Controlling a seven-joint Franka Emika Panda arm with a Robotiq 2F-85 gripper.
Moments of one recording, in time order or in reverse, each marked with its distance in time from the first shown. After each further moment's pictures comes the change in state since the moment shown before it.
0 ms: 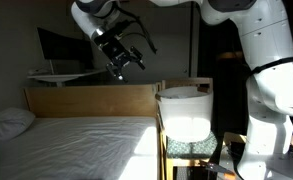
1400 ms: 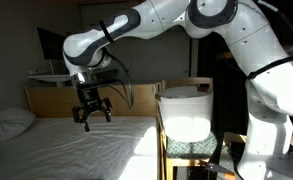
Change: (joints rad) arm 0.027 0.204 0.043 -0.145 0.158 0.713 -0.385
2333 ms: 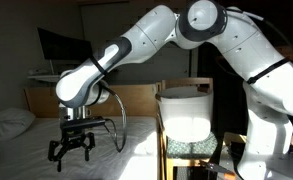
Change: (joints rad) arm 0.096 0.155 0.010 -0.101 0.122 0.532 0.004
